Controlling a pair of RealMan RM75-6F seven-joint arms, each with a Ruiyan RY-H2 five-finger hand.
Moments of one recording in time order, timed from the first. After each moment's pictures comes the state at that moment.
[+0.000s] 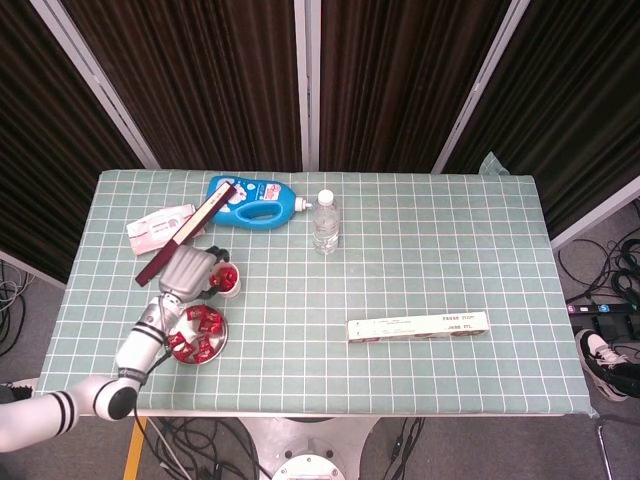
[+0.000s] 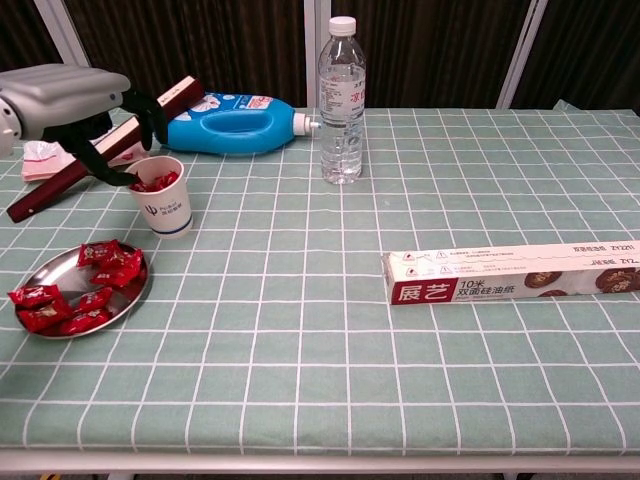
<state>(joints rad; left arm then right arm) -0.68 -1.46 -0.19 -1.46 1.13 0.96 0.41 -0.01 -0.96 0.10 -1.61 -1.43 1.49 0.32</state>
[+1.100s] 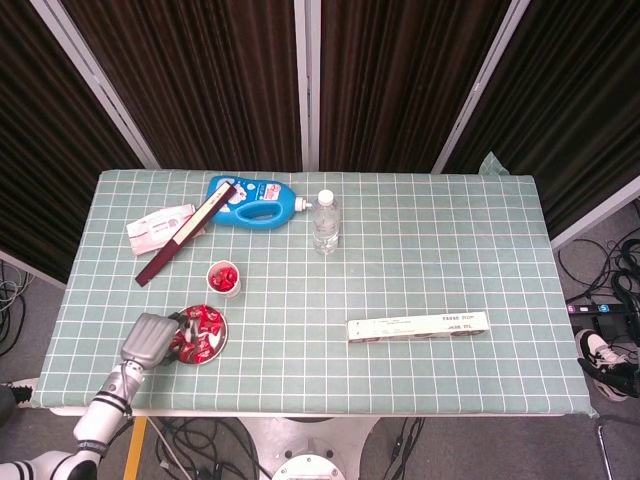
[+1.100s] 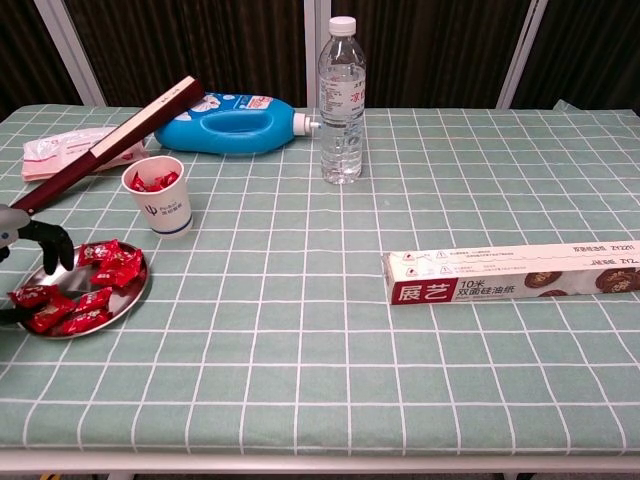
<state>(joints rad) -0.43 -1.44 0.05 -1.52 1.23 1.09 0.43 0.00 -0.96 0.09 -1.62 -1.46 1.49 0.31</state>
